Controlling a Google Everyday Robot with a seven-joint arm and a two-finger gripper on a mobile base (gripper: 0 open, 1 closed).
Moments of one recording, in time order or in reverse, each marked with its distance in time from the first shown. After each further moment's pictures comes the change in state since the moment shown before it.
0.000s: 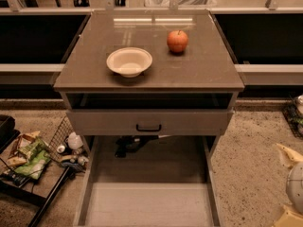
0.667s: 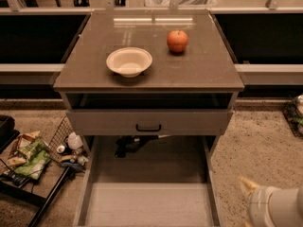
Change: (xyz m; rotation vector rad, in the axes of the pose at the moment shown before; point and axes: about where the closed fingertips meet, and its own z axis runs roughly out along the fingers) arm -0.002 0.060 0.099 -0.135 -0.066 0.011
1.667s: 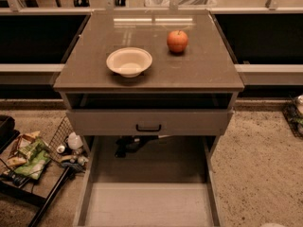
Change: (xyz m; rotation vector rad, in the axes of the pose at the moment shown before) arm 0.038 0.104 0.174 -0.165 -0.141 0.046
